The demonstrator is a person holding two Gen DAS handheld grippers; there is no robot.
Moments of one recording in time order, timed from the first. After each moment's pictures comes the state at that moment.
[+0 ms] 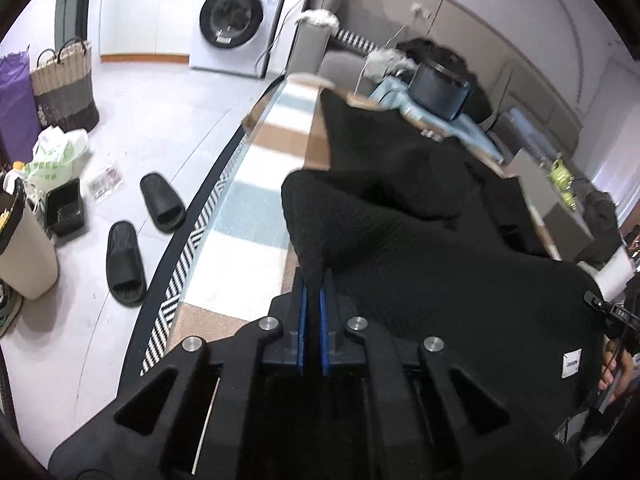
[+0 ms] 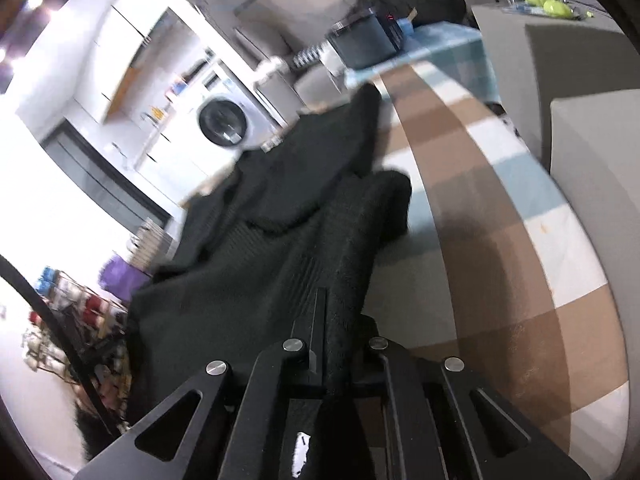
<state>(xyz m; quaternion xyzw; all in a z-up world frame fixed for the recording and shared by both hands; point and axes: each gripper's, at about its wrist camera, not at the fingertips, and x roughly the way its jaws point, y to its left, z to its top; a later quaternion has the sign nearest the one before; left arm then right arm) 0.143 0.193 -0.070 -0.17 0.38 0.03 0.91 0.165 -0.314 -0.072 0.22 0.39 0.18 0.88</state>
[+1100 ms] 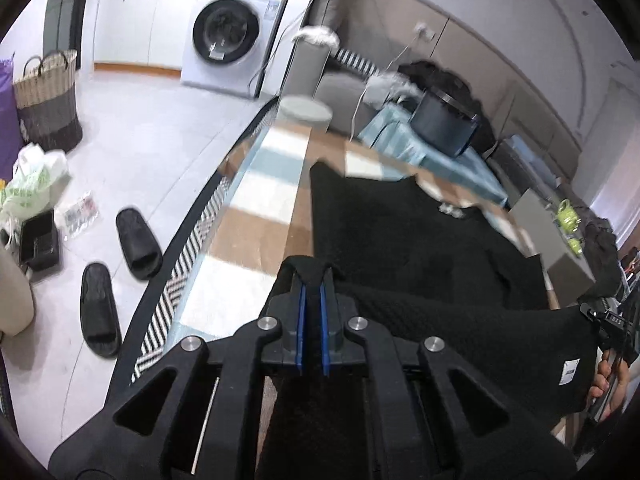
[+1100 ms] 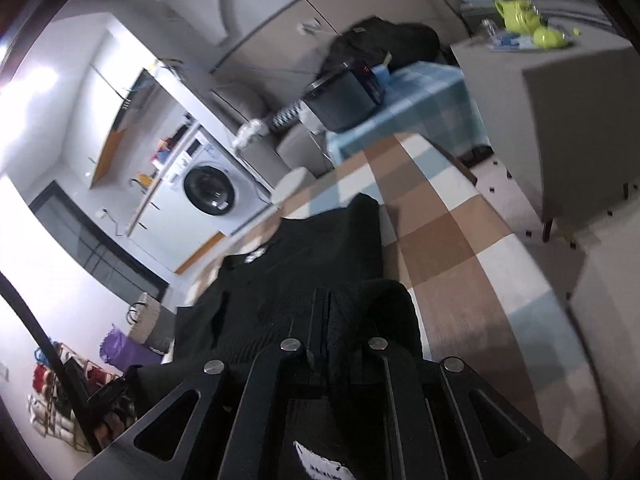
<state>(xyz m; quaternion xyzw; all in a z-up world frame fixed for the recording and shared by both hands) 0.291 0.214 -0.054 -0.19 0.38 0.04 0.90 0.303 -0.328 -0.049 0.26 0.37 0.08 0.89</state>
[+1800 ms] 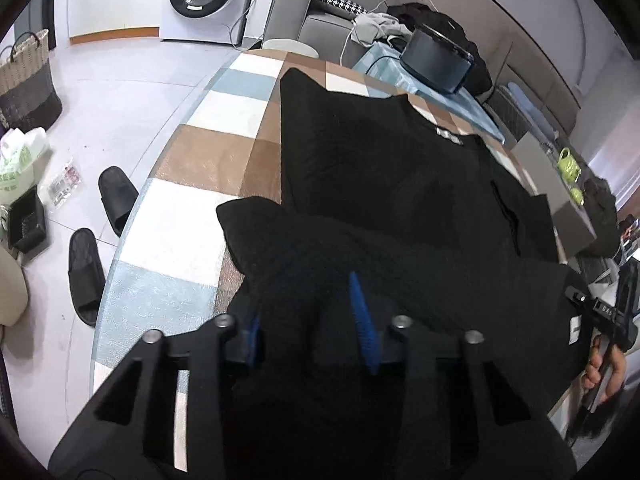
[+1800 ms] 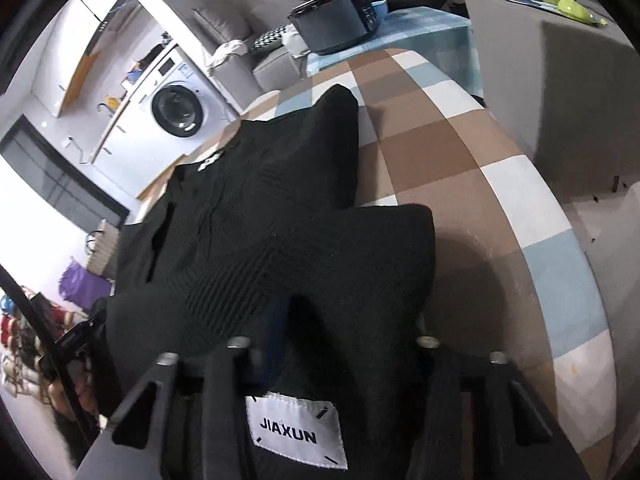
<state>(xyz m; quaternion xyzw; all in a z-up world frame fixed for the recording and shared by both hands) 0.305 0.170 -0.108 -0.17 0.46 -0.01 0.87 0.294 -0.297 -0.097 0.16 0.47 0.08 0.86</state>
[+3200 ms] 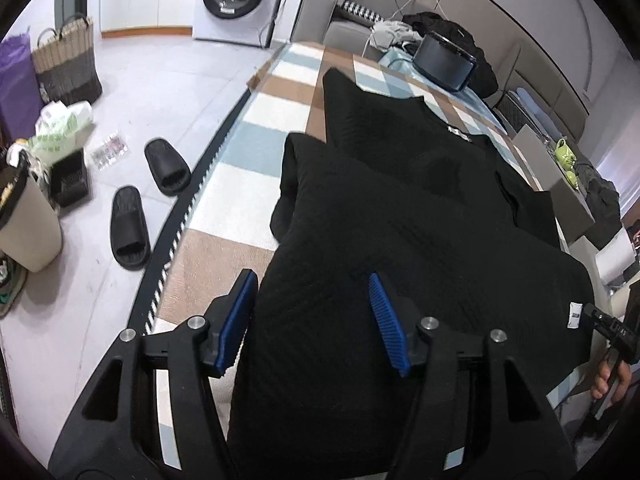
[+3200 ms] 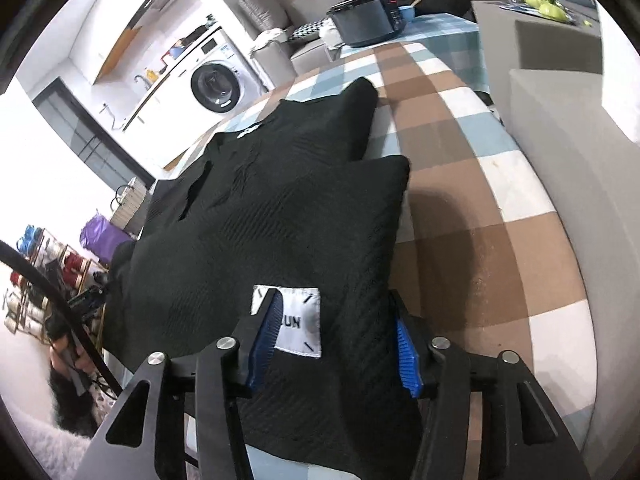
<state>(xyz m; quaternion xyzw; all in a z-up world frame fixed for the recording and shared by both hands) 0.099 0.182 -0.084 -0.17 0.44 0.03 0.88 0.135 -0.309 -0.087 0.15 0.46 0.15 0.86</state>
